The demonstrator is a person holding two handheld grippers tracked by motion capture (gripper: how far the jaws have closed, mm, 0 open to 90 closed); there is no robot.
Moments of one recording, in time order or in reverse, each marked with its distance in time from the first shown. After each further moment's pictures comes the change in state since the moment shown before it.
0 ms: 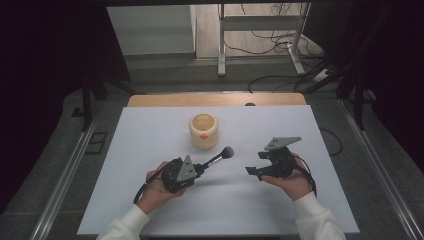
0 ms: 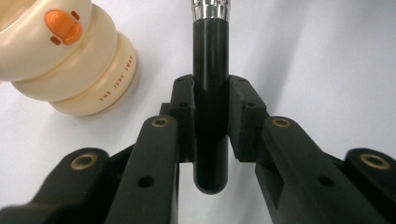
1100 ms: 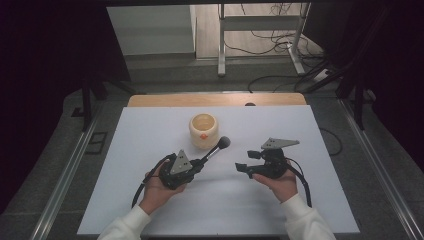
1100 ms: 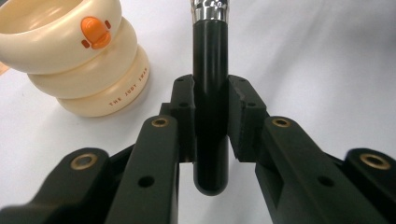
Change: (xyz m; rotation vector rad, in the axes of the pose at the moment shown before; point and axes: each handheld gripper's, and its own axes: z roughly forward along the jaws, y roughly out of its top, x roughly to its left) left arm 0.006 0.000 -0.004 -0.089 0.008 -0.150; right arm 0.011 0.000 0.019 -0.181 0.087 0.115
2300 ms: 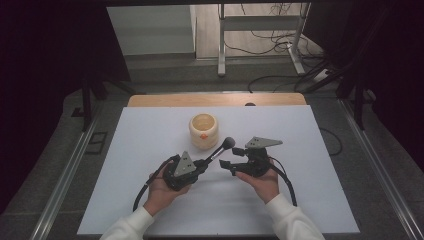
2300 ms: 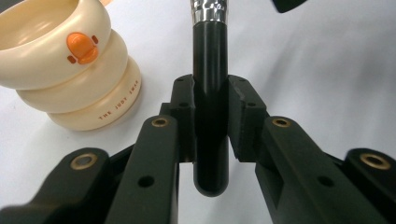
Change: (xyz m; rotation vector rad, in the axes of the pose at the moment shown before) left arm -0.009 0.004 0.006 -0.027 0.001 0.015; right arm 0.019 0.010 0.039 -0.070 0.026 -0.006
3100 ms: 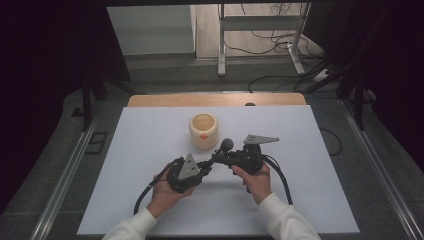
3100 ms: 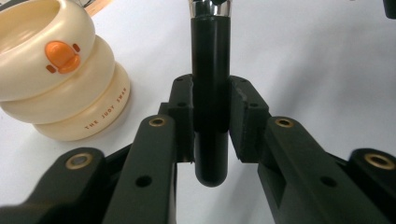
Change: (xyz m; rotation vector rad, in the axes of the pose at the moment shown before) left arm -0.009 0.001 0.008 -0.020 -0.008 0.017; right arm 0.000 0.004 0.015 -0.110 0.261 0.133
